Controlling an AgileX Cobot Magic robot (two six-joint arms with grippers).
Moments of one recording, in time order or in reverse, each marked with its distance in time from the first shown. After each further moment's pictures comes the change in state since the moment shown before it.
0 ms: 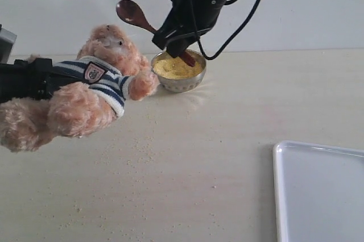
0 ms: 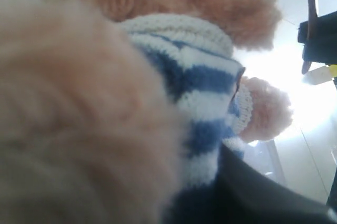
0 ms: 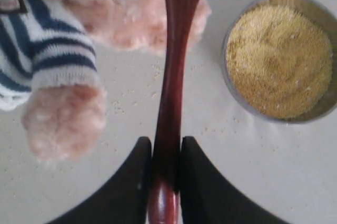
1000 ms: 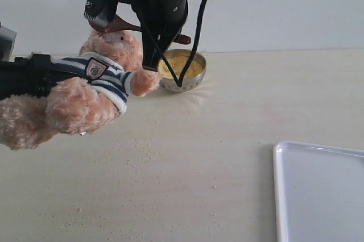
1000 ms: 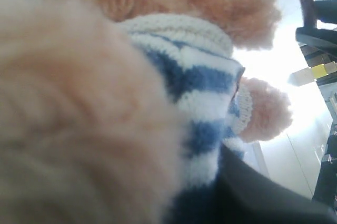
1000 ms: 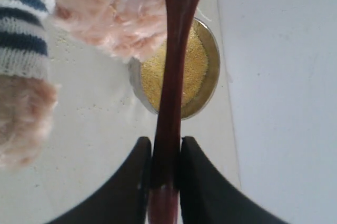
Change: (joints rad) left arm -0.001 0.000 0.000 -0.018 0.039 0.000; right arm 0.274 0.002 -0.007 -0.725 -0.019 0.091
